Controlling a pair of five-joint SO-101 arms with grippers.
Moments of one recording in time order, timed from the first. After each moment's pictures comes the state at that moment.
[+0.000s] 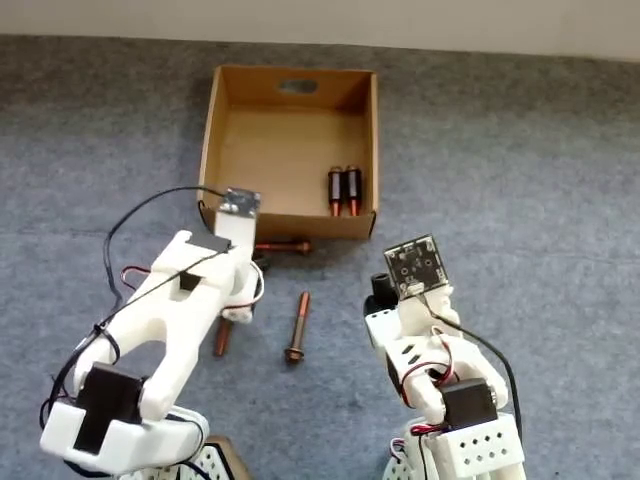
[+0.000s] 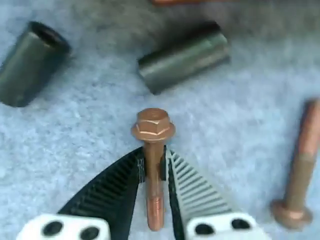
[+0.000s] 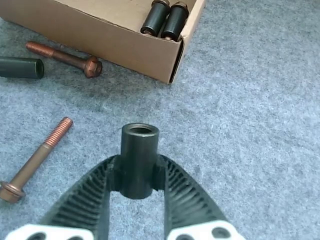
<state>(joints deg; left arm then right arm) 10.5 -7.7 47.1 58.9 5.8 -19.1 -86.3 79.2 56.3 8.3</state>
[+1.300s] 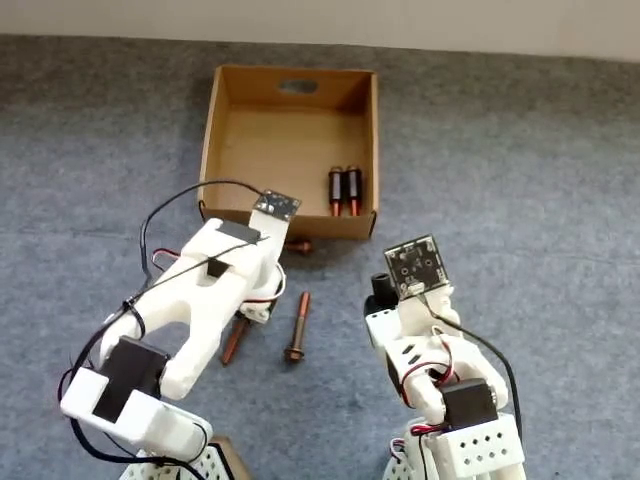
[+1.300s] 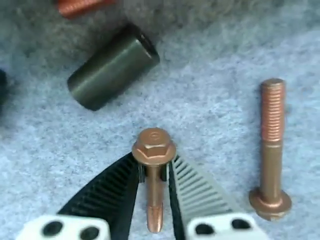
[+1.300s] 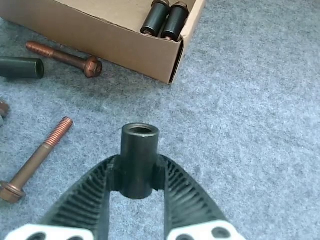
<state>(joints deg) 13.6 2.2 37.7 61.9 2.2 -19.1 -86.3 79.2 56.3 8.3</state>
